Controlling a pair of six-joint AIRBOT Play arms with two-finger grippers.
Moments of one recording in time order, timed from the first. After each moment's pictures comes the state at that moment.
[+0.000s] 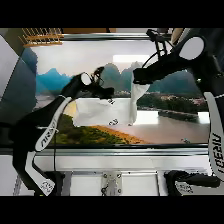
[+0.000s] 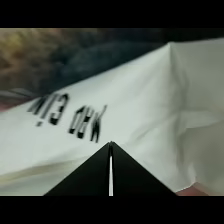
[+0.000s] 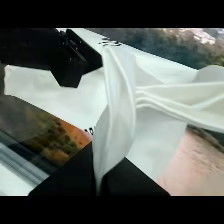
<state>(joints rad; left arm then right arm) -0.35 -1.81 1.61 1.03 -1.01 -1.55 0.29 -1.48 1.79 -1.10 1.40 1.56</state>
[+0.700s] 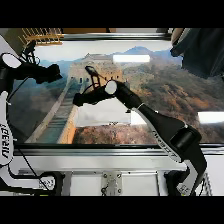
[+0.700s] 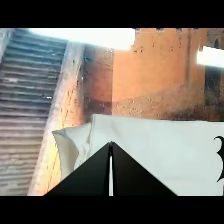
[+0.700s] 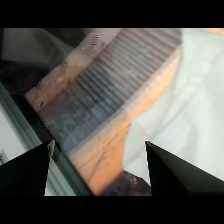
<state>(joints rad) 0.13 -1.53 1.61 1.08 -1.19 -1.52 0.71 -1.89 1.79 -0.72 0.81 1.44</state>
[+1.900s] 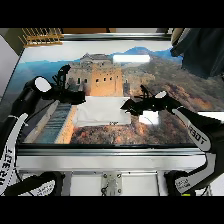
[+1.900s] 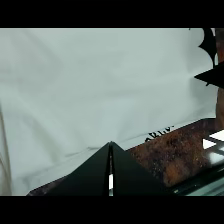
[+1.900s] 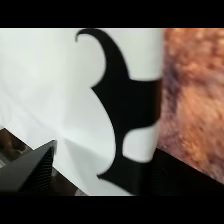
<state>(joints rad) -0.16 -1.32 1.18 1.08 -1.09 -1.46 0.18 -1.75 1.13 -0.49 0.93 1.21</state>
